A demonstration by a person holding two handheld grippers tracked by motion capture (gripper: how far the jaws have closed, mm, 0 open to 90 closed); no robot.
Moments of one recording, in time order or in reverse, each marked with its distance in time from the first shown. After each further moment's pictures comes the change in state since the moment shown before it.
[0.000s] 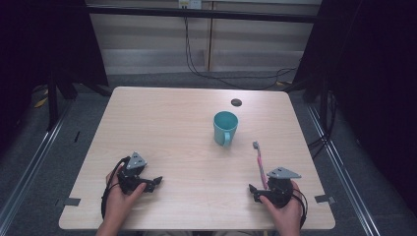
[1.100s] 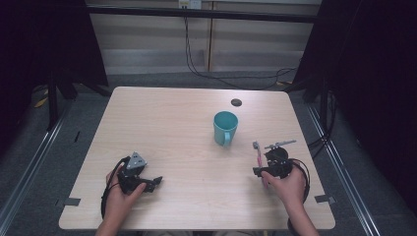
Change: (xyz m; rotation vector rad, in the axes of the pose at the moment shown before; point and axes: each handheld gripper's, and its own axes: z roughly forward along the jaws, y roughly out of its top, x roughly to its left) left arm 0.000 0.000 0.000 -0.001 0.001 0.000; right arm -0.023 0.078 0.008 0.281 -0.004 0.073
